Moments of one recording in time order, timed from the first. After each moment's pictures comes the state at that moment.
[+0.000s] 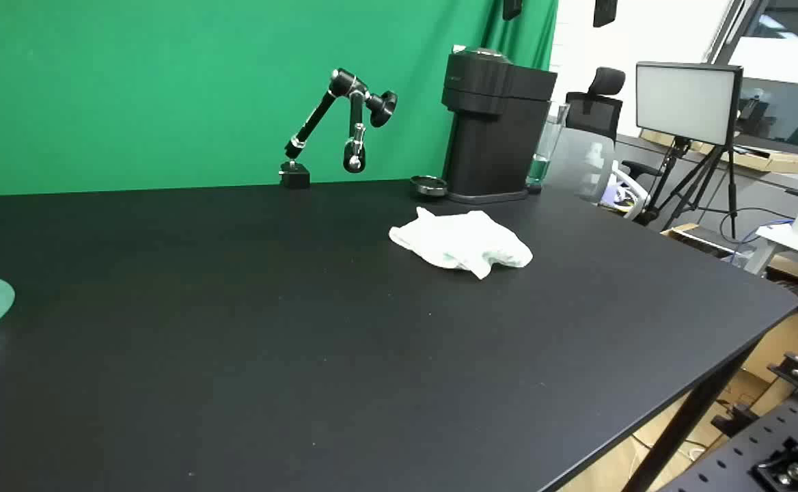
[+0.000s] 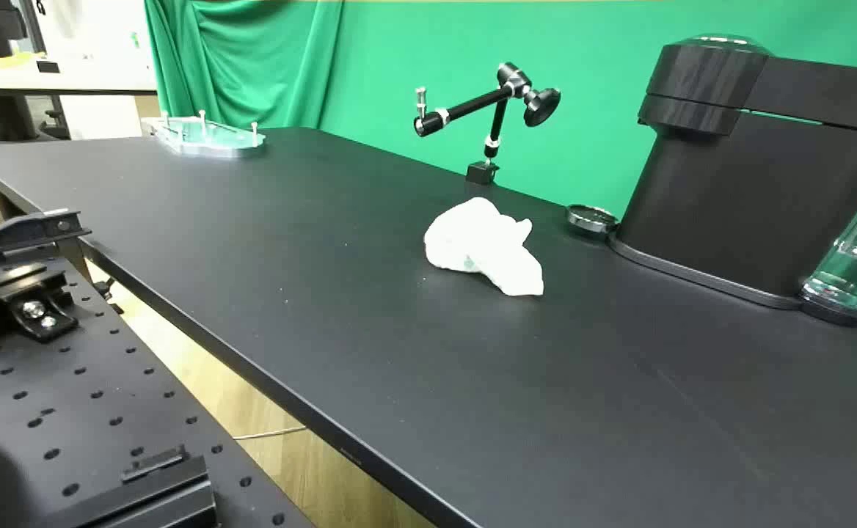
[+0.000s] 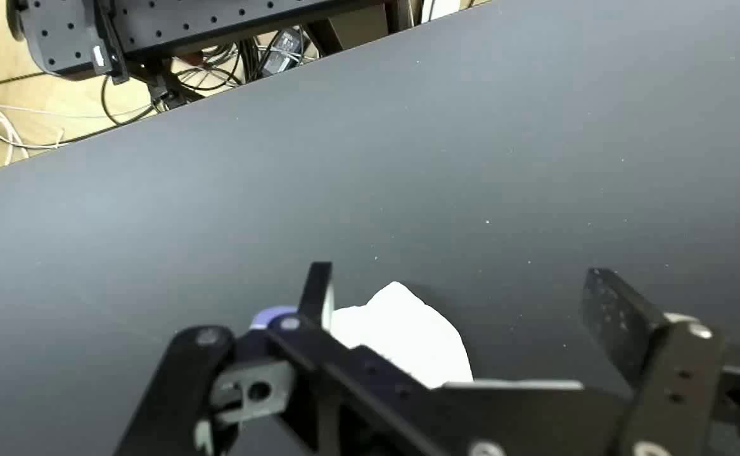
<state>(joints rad) -0.03 -0.24 0.06 -2.26 0.00 1.77 0.25</state>
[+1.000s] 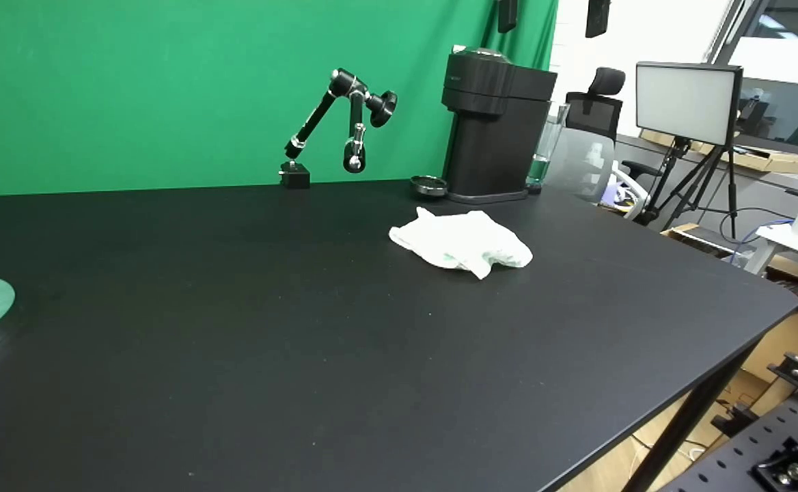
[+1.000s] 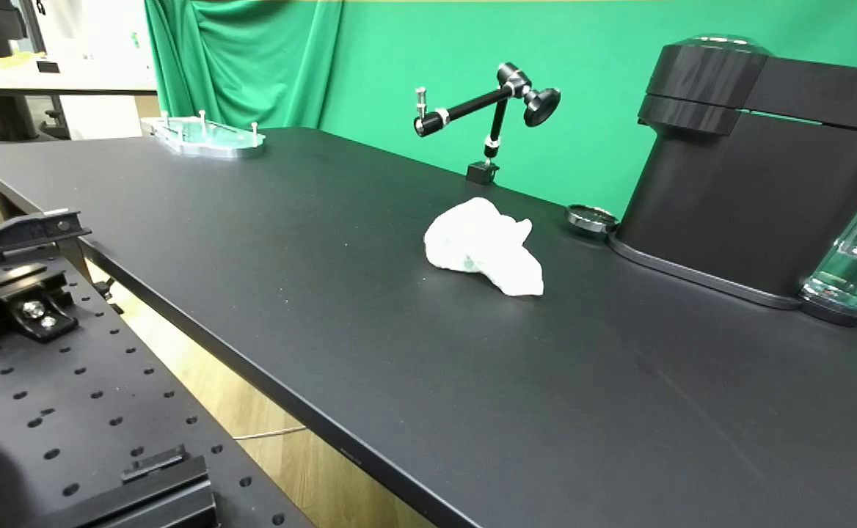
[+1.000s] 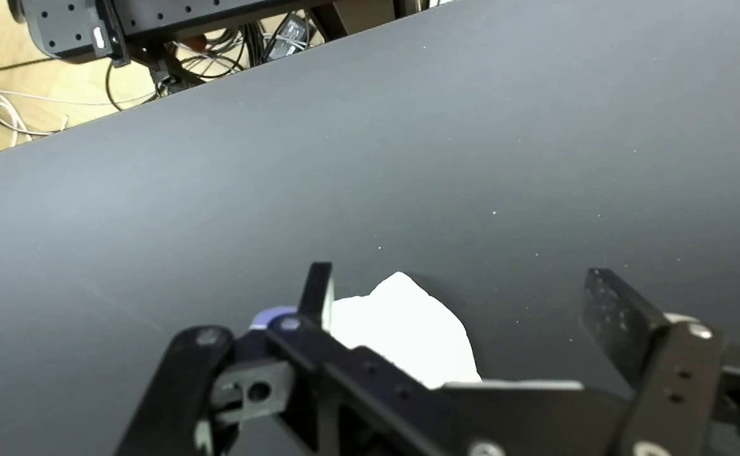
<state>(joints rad) -0.03 -0.22 0.06 -2.27 -0.02 1.81 0.25</state>
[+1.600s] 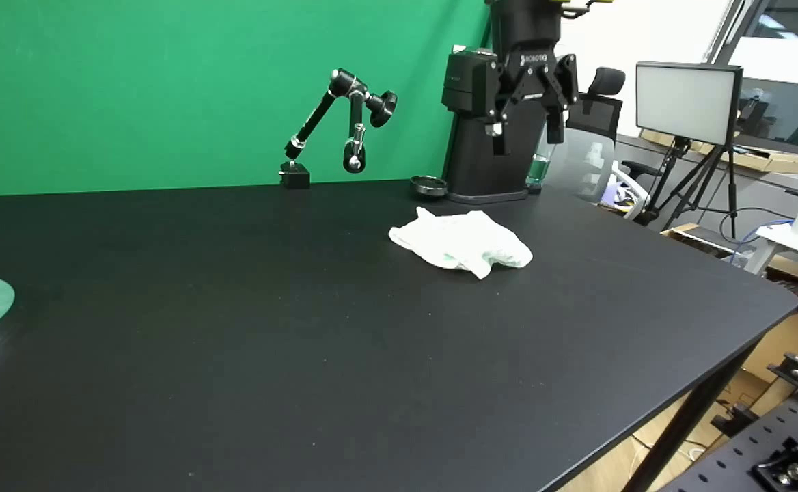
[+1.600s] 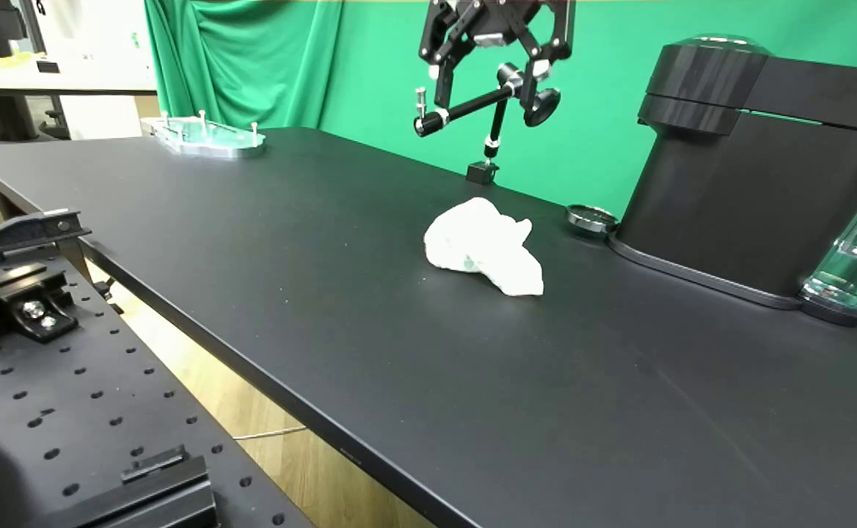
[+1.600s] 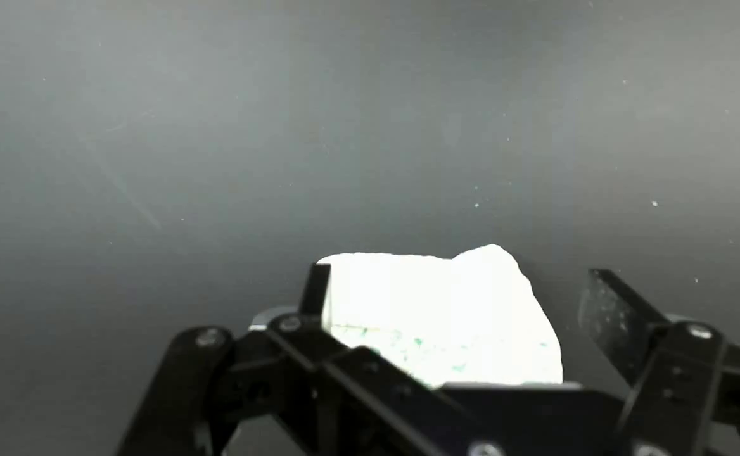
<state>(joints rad) -0.04 0.09 0.00 -2.25 -0.23 2.09 0.02</state>
